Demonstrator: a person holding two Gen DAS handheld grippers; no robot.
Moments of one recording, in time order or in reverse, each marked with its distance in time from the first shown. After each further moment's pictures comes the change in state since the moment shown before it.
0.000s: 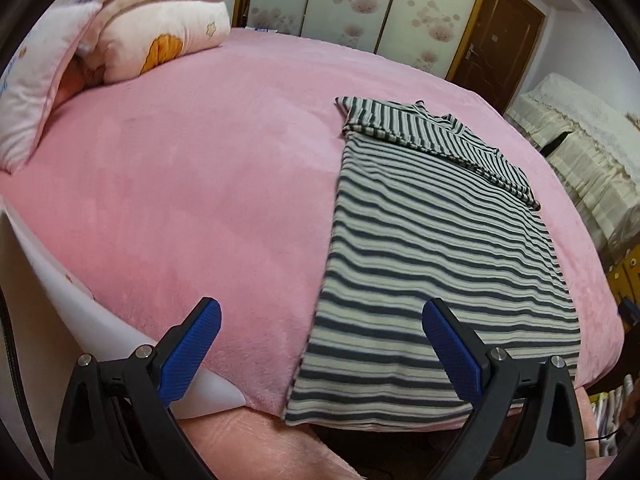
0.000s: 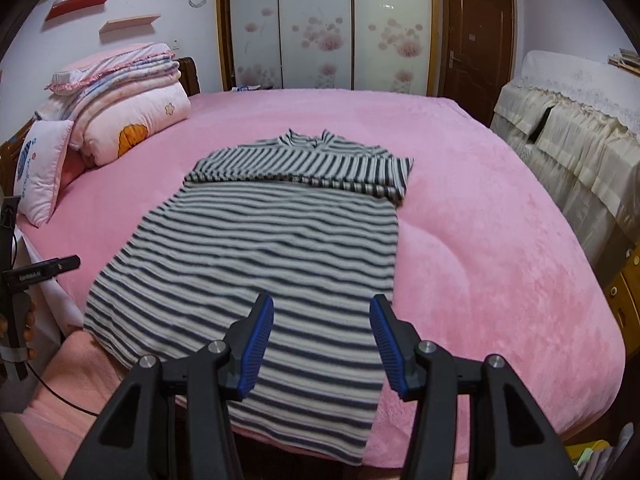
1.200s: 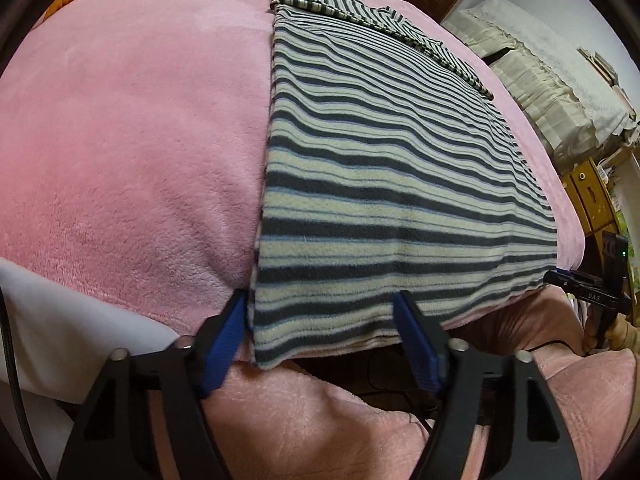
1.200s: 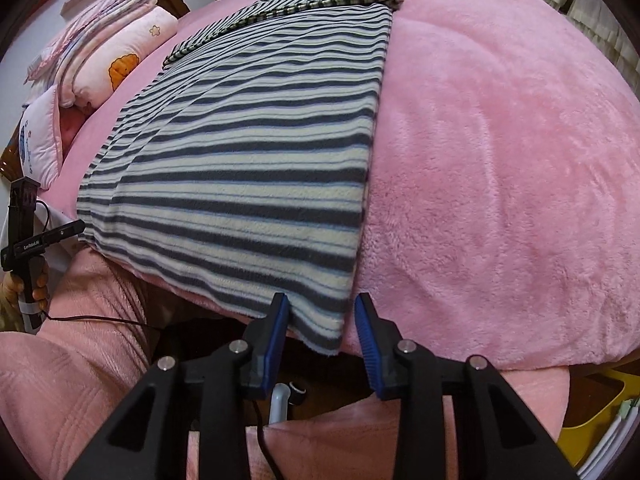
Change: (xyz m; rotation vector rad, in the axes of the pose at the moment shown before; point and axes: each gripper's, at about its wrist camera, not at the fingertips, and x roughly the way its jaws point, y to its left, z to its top) left arm 0.060 0.009 -0.053 0.149 0.332 -0.268; right arm 0.068 -0.056 -0.101 0.134 0.435 0.205
